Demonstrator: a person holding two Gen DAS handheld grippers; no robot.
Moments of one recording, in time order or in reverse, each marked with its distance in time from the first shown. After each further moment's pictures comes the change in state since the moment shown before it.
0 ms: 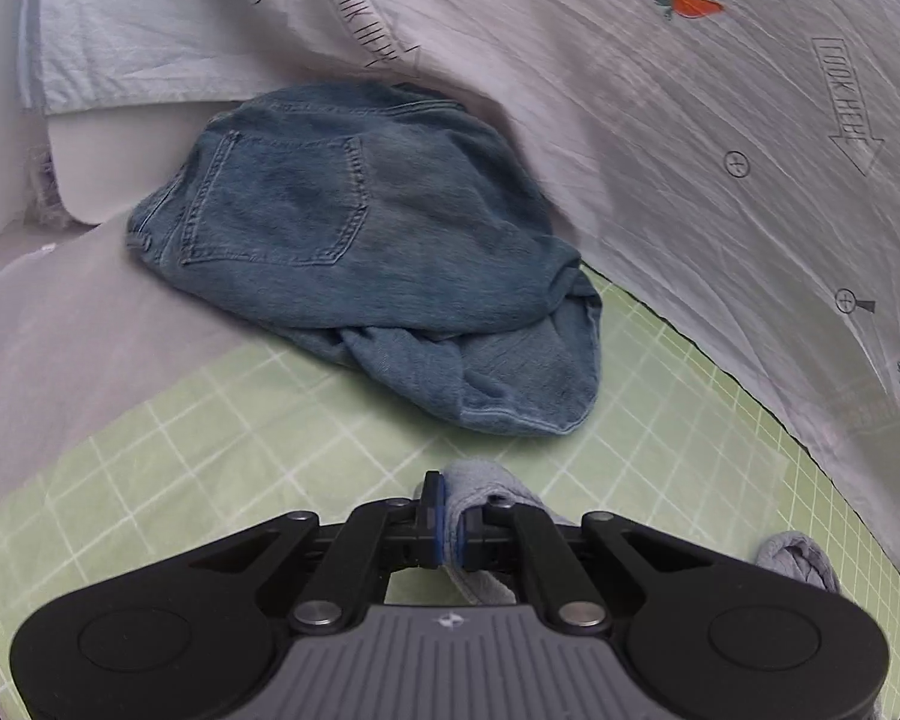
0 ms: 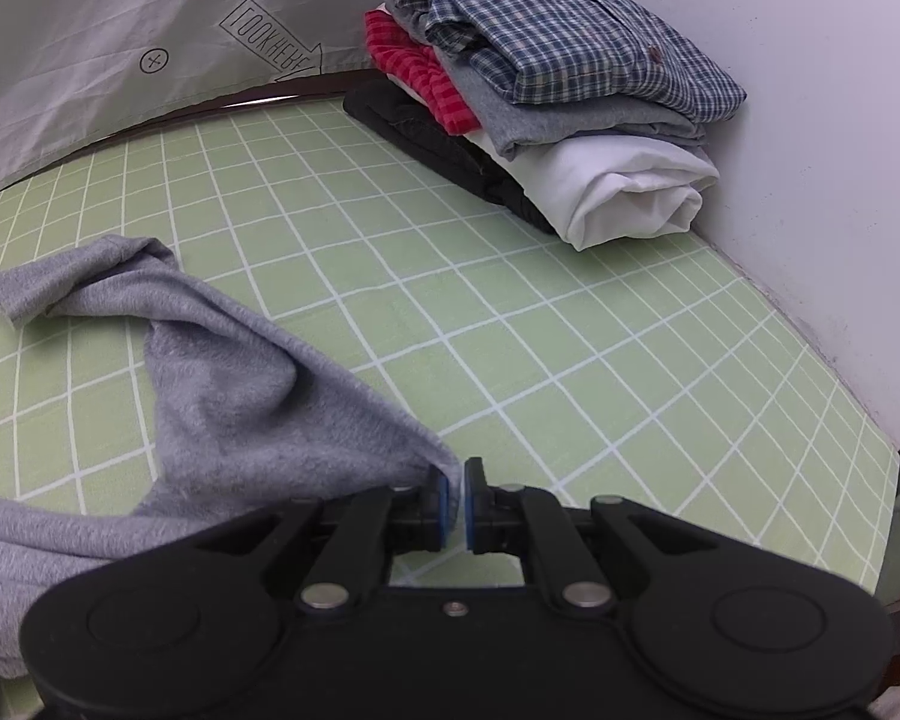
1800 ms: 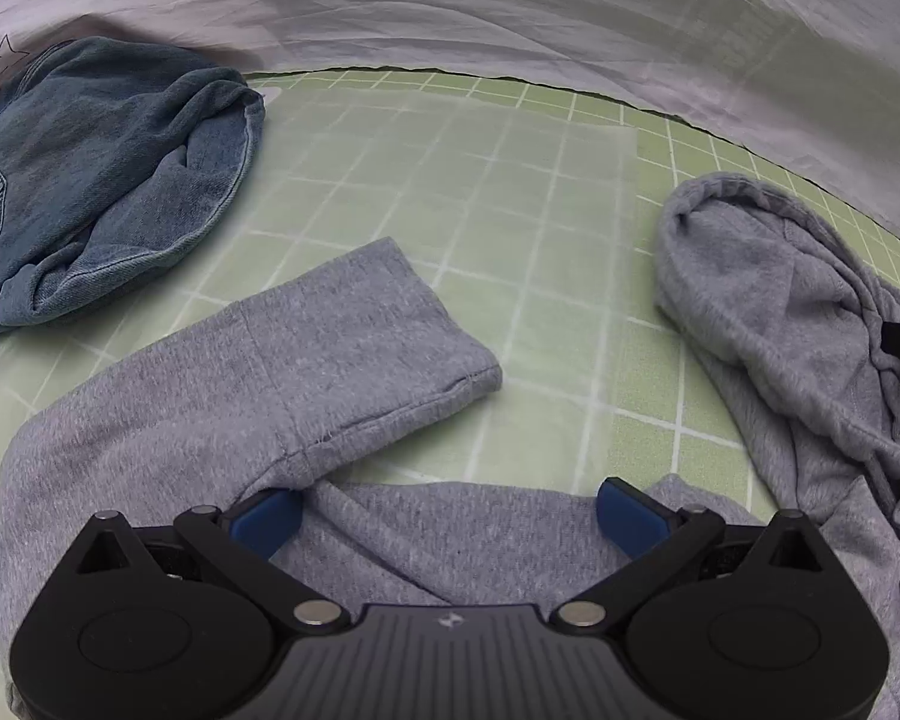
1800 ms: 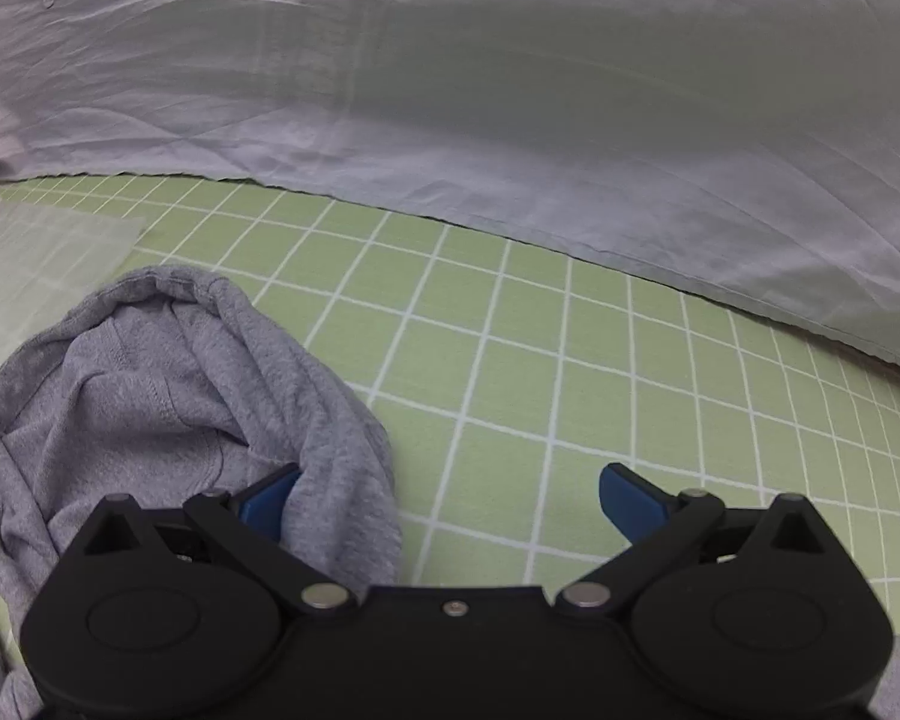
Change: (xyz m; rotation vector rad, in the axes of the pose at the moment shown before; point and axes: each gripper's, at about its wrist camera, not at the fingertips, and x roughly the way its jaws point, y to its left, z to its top) left arm 0.095 -0.195 -0.120 0.521 0.200 0.013; right arm -0.019 0.382 0.078 -0.545 -0.093 0.545
